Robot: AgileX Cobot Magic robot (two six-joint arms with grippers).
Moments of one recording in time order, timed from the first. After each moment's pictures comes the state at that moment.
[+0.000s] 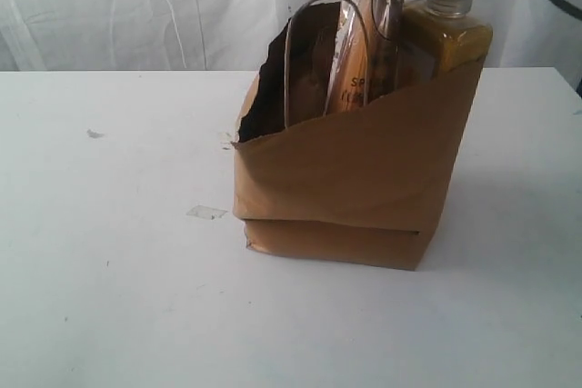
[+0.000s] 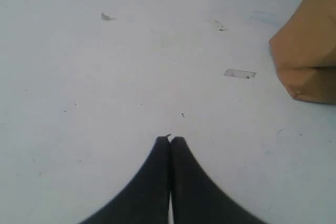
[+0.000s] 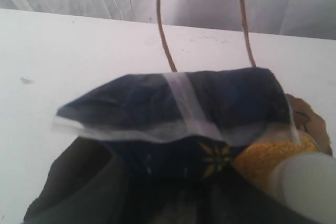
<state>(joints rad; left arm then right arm) -0.18 0.00 0.02 -0.26 0.37 0.13 0.59 1.48 -1.51 -0.29 0.77 0.51</state>
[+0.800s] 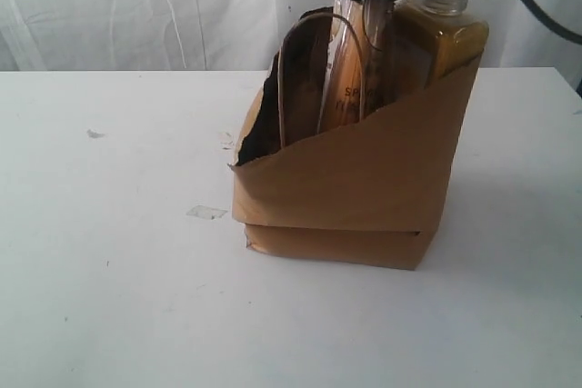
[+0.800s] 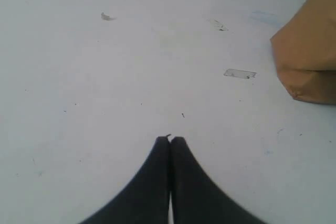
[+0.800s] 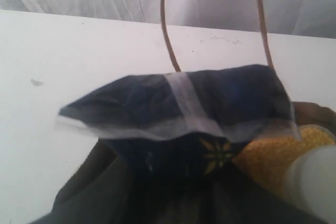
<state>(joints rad) -0.18 0.00 0.02 -0.26 0.38 0.13 0.59 1.47 -1.46 -0.28 0.69 0.49</state>
